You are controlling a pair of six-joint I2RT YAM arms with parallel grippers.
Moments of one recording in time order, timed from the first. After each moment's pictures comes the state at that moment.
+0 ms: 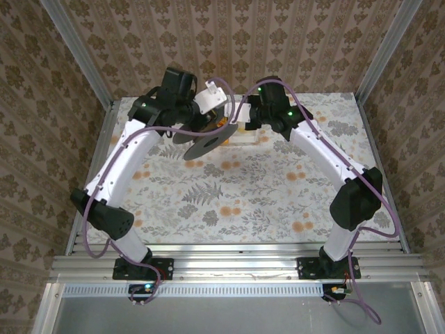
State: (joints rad) left arm -0.58 1.65 1.96 -1.00 0.17 0.59; right arm 0.45 1.76 1.71 -0.50 -0.22 -1.17
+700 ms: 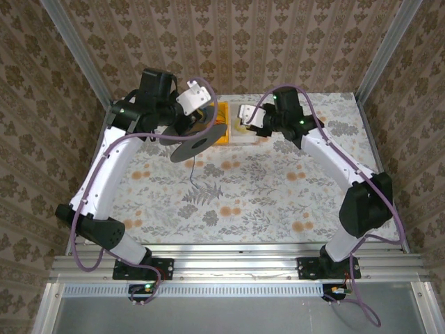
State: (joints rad) left arm -0.50 1.55 1.92 -1.04 0.23 0.61; right arm 0.35 1.65 1.47 -0.38 -0.31 -0.99
